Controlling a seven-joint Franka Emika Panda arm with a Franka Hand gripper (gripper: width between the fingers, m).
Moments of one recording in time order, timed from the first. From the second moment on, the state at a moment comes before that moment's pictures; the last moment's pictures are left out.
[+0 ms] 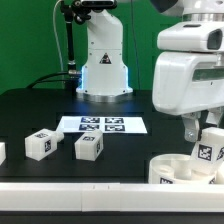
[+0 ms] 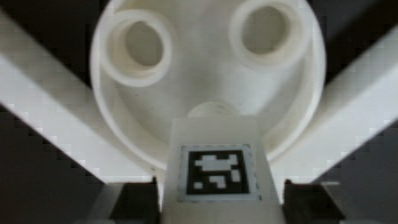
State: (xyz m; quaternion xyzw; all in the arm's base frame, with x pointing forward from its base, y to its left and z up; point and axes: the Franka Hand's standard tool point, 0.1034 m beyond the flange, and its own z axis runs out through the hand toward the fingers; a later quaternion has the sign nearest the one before) arm 0.630 0.105 0.080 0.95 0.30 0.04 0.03
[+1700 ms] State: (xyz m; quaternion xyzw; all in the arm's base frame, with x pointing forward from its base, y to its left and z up) arm 0.626 0.116 0.078 0.91 -0.42 0.03 -0.07
